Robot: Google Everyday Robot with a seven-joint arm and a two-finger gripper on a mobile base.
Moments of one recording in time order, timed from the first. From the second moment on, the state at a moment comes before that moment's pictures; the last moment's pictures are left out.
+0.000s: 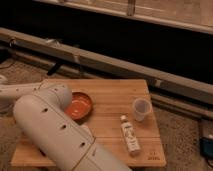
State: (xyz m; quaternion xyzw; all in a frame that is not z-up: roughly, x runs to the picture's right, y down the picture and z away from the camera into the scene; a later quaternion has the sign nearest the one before) arm -0.534 0.187 0.826 -0.40 -0.12 -0.14 0.90
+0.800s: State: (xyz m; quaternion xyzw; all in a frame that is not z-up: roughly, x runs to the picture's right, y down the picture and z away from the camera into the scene) arm -0.581 0.189 0.811 -0.40 -0.16 -0.18 0.88
